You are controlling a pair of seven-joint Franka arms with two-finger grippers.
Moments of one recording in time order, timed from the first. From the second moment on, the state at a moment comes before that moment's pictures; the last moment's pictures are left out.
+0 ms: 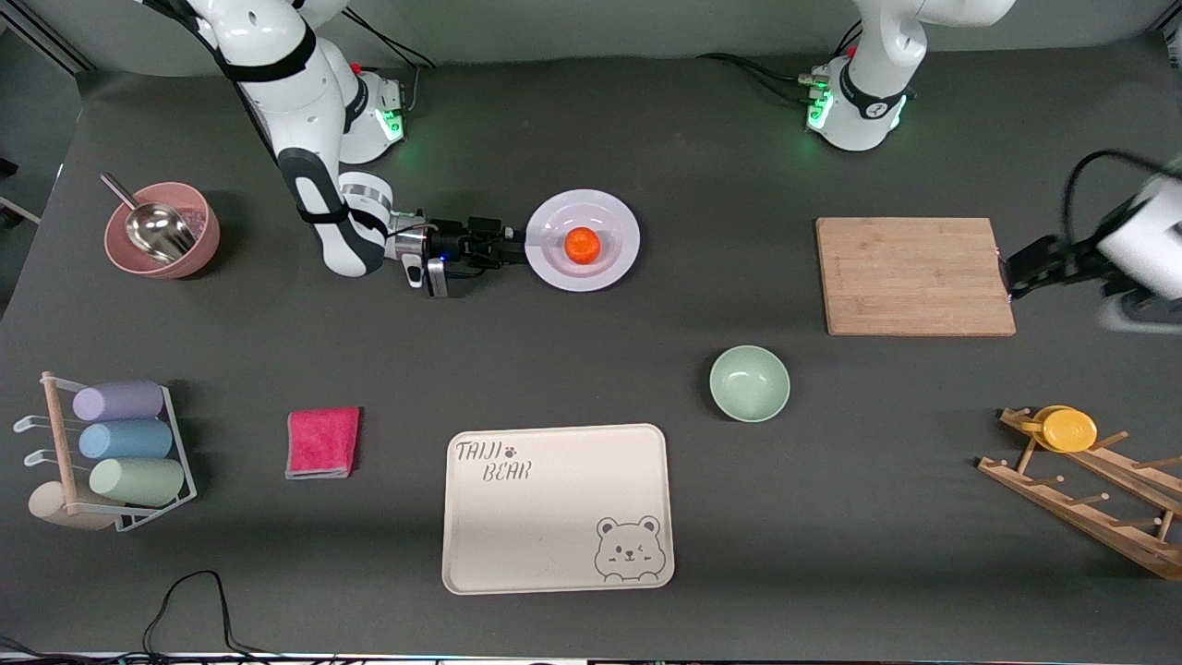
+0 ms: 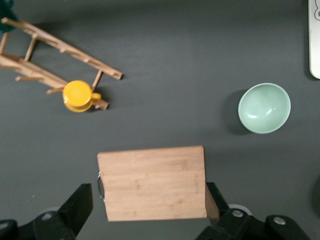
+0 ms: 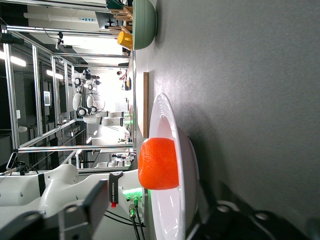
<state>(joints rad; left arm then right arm) -0.35 0.07 0.33 -1.50 0.03 1.54 0.07 0.58 0.50 -0.18 -2.60 2.02 1.73 -1.51</state>
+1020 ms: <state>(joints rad) -0.37 -0.16 0.29 -1.80 0.05 1.63 0.00 0.59 0.52 -0.18 -2.60 2.03 1.74 -1.55</state>
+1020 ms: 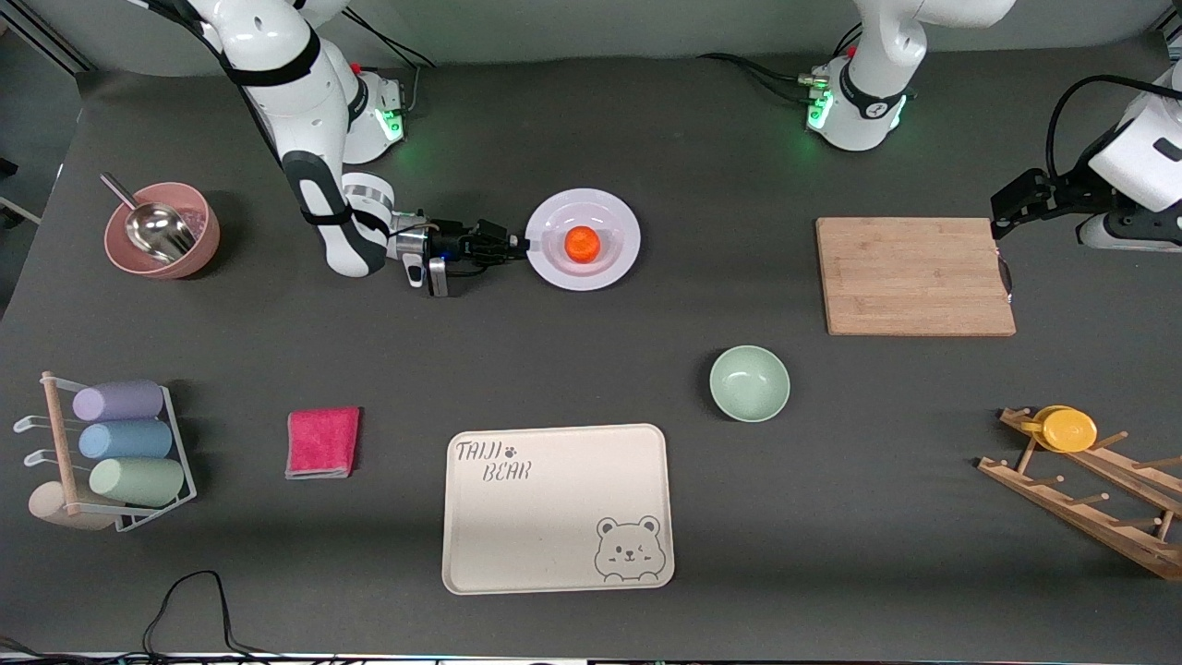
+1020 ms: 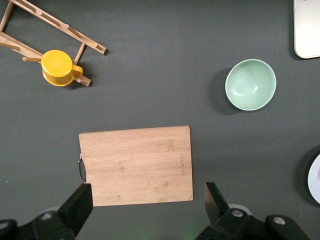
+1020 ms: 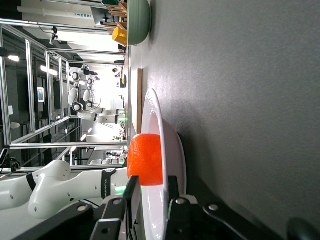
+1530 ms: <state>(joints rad) -0.37 -0.16 0.30 -1.80 0.05 1.62 -0.01 0.60 0.52 -0.18 -2.60 2.03 1.74 -1.56</state>
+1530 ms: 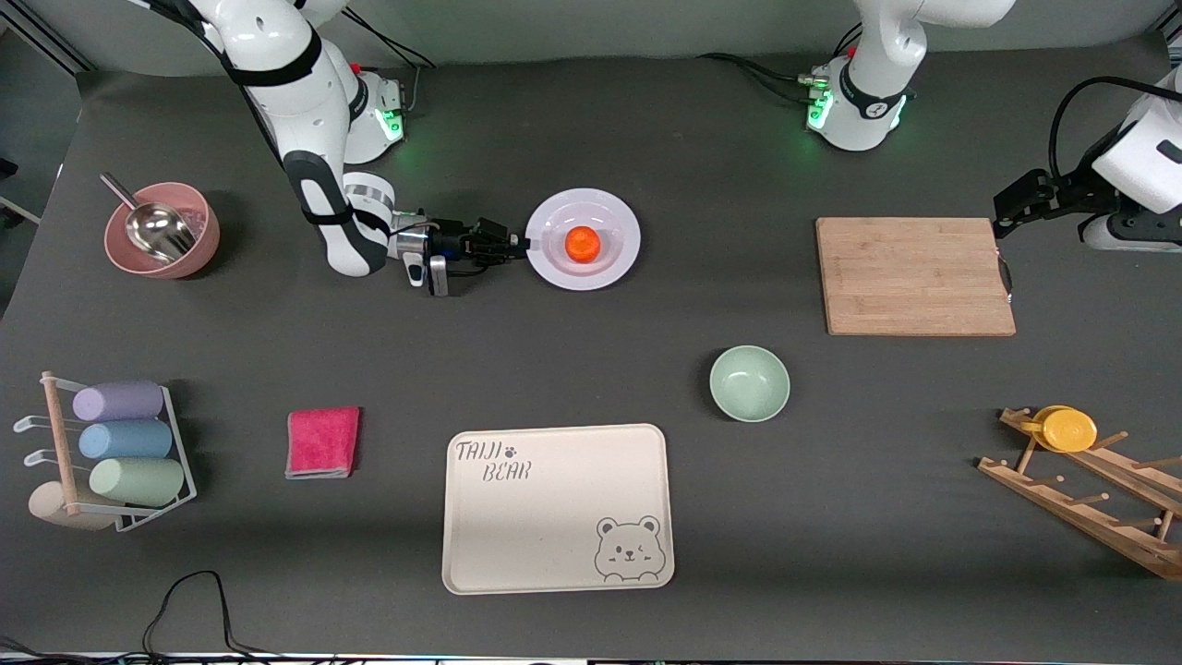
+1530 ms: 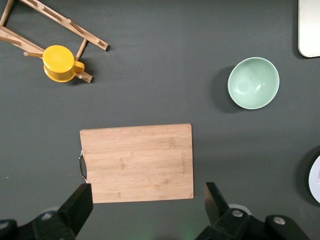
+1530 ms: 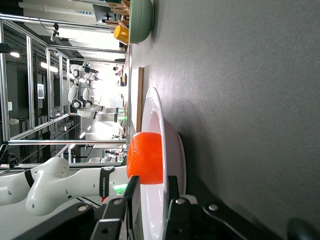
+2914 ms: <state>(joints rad) -0.35 -0.16 0.31 -1.80 0.05 1.58 -0.05 0.62 0.52 -0.19 -2.60 2.03 1.74 -1.59</state>
